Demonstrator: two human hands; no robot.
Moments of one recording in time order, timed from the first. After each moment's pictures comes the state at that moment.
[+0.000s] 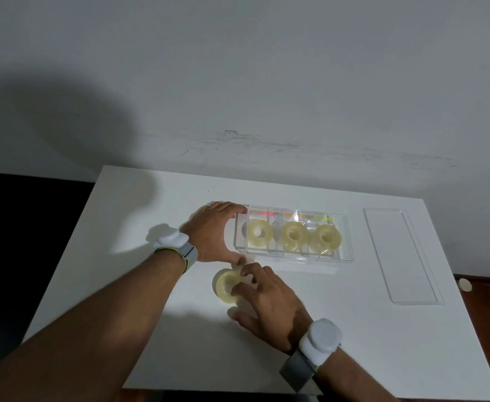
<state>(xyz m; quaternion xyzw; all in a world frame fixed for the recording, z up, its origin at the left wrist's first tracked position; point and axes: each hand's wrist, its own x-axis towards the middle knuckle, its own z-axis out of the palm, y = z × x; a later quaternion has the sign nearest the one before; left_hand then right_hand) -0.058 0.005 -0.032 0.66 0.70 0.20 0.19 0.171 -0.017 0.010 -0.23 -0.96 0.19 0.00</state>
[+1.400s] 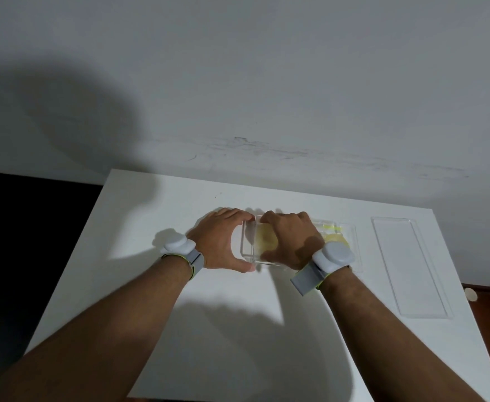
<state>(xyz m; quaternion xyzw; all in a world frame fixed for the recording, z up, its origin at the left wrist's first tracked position) -0.058 0.003 -0.029 0.66 0.70 0.20 0.18 0.120 0.109 0.016 -0.30 -0.95 0.09 -0.05</state>
